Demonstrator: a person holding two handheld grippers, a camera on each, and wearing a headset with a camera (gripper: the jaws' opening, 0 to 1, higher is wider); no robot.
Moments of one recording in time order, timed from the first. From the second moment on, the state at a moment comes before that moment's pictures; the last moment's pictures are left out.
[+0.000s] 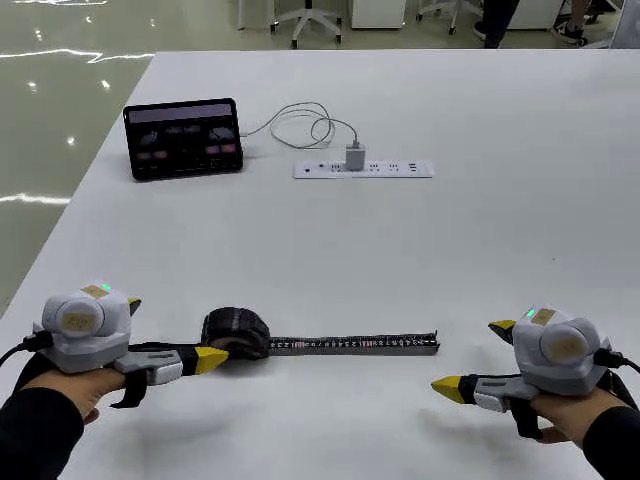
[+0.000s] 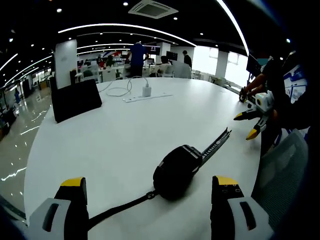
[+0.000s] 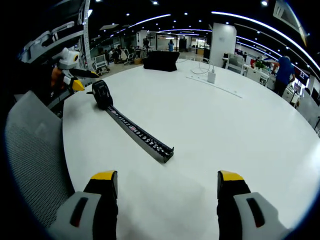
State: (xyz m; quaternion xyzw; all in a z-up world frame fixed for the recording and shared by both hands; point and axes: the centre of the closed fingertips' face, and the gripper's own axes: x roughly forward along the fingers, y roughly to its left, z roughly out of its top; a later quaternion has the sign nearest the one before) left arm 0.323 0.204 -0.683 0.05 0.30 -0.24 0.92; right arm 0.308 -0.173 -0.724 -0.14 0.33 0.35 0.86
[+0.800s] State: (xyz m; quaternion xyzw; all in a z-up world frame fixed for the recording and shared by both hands) left arm 0.283 0.220 -0.651 0.04 0.27 -0.26 0.93; right arm 0.278 -0.202 -0.693 -0.14 0.31 0.33 0.88
